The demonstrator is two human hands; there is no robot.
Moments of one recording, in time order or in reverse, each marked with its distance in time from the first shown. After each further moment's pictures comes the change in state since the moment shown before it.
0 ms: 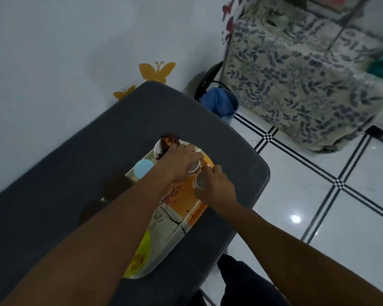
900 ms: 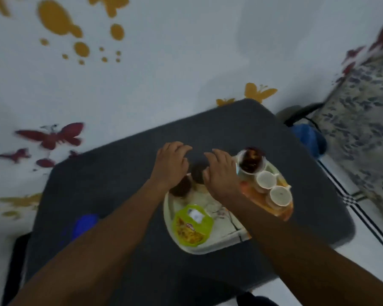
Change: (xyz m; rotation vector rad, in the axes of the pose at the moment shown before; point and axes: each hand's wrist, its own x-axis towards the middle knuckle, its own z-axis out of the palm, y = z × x) left_hand -0.243 -0.086 0.016 -0.279 0.594 -0.806; right_hand -0.016 -0.206 0.016 0.002 0.093 -0.662
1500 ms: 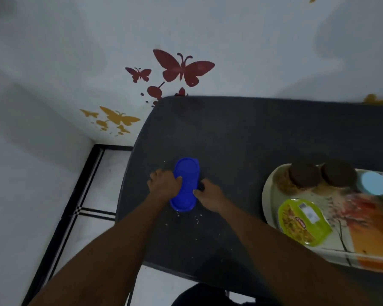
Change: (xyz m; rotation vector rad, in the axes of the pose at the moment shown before) left_hand -0.268 -0.274 0.000 -0.120 -0.336 -1.080; right_hand -0.092 -0.239 0.245 0.320 -1.018 0.158
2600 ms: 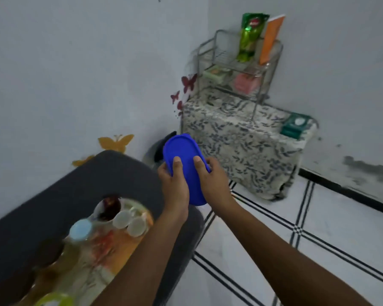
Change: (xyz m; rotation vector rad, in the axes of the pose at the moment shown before) left_hand -0.515 0.557 0.184 -1.000 -0.510 0.767; right_hand -0.503 0.338 -0.353 0.755 1.510 -0.002
